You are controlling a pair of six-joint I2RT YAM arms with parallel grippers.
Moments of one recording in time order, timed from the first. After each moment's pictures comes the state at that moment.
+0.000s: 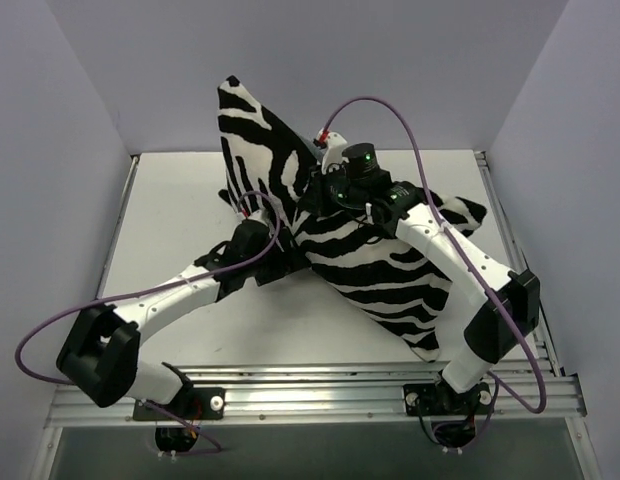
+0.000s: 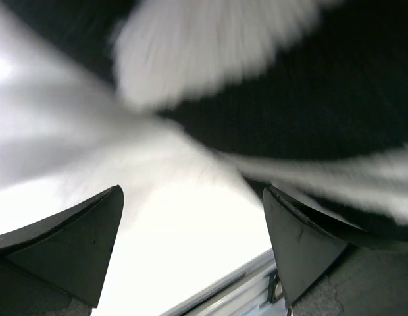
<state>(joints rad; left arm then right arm) -0.66 1.44 0.91 -0.15 0.07 -0.91 0.60 1.63 1.57 -0.42 -0.30 0.26</state>
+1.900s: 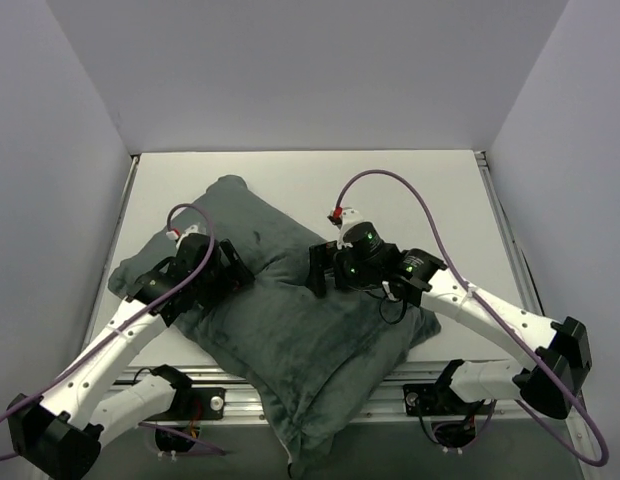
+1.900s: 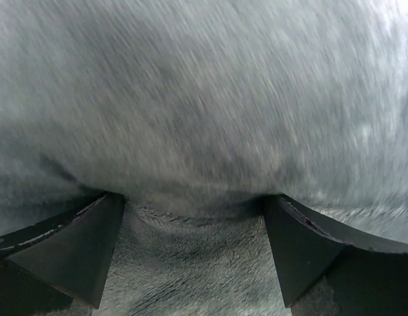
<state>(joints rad) -0.54 0.97 0.87 -0.79 -0.16 -0.96 0.85 1.24 1.04 -0.52 0.02 0.49</state>
